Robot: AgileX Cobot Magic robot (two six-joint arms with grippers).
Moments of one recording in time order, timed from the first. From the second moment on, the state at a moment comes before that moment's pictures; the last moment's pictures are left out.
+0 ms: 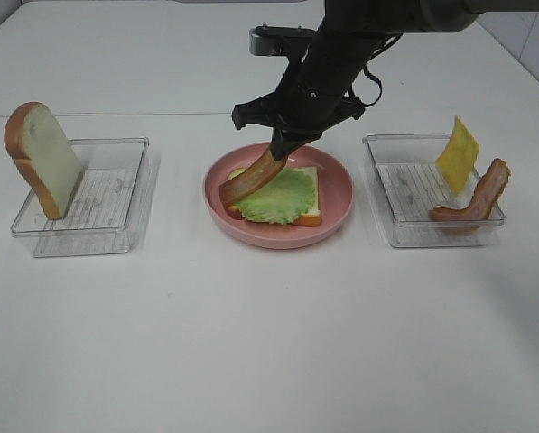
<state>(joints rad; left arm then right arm) 0.01 0.00 -0.52 0.04 1.08 -0.05 0.48 2.23 -1.77 0.15 0.75 -0.03</state>
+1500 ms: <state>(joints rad) 0.01 0.00 -0.52 0.04 1.08 -0.05 0.33 1.96 -1.77 -0.04 1.21 0.04</state>
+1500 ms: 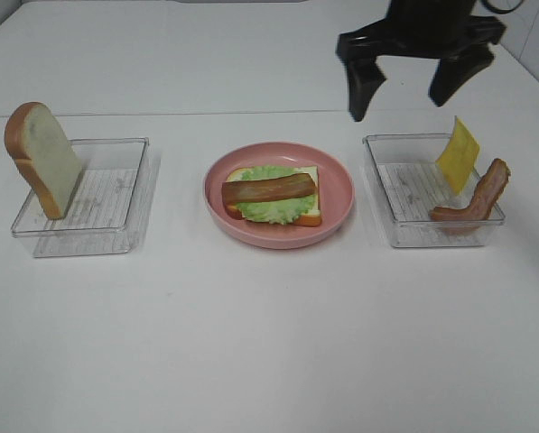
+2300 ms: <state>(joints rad) 0.01 0.00 -0.52 0.04 1.08 -0.05 0.04 2.01 -1.58 0.02 1.07 0.02</state>
